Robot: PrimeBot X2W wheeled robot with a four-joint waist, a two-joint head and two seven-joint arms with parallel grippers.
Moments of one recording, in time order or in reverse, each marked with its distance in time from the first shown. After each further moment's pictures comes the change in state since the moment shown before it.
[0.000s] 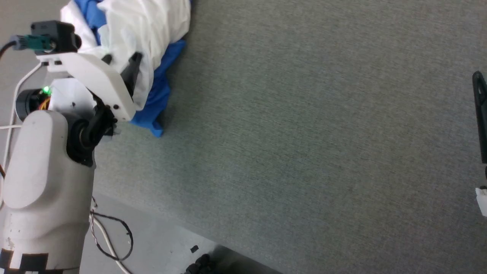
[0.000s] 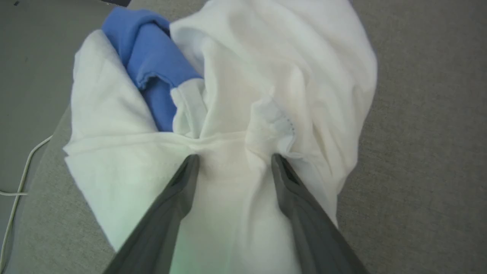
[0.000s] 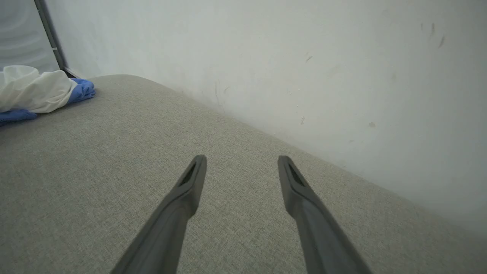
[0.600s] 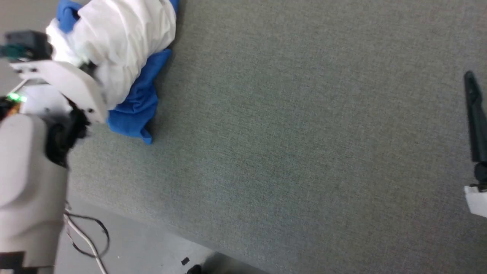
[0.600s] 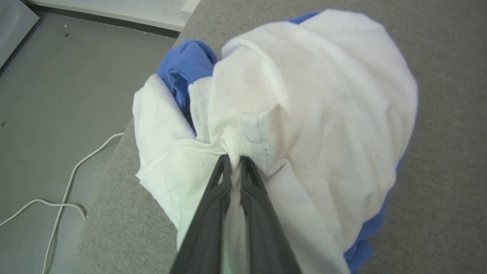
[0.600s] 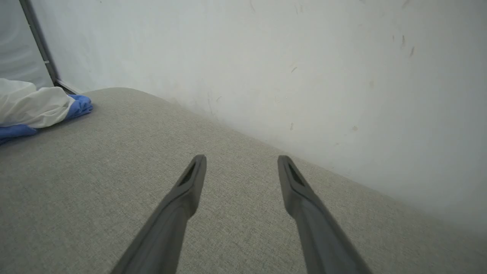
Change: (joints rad) left arm 0.003 0.066 -0.004 0.109 0.054 0.012 -0.076; right arm -0.013 0.018 0.007 0.024 0.022 0.000 -0.005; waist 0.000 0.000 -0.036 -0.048
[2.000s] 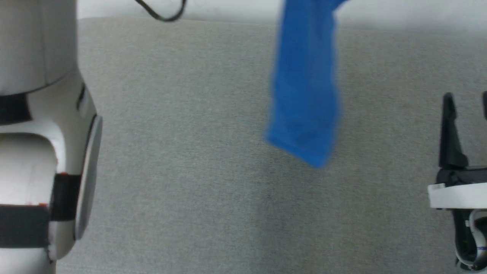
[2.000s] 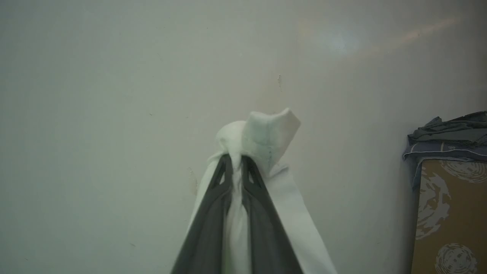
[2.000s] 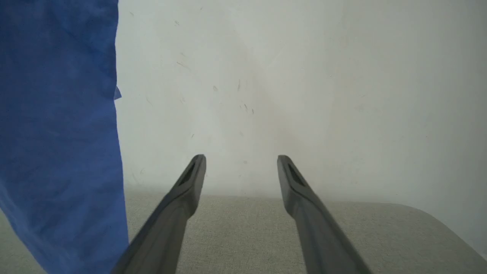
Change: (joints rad) left arm -1.083 -0.317 -0.113 0.012 -0.107 0.047 -0.022; right arm 0.002 0.298 -0.051 0.343 0.001 0.000 -0.271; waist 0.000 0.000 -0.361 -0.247
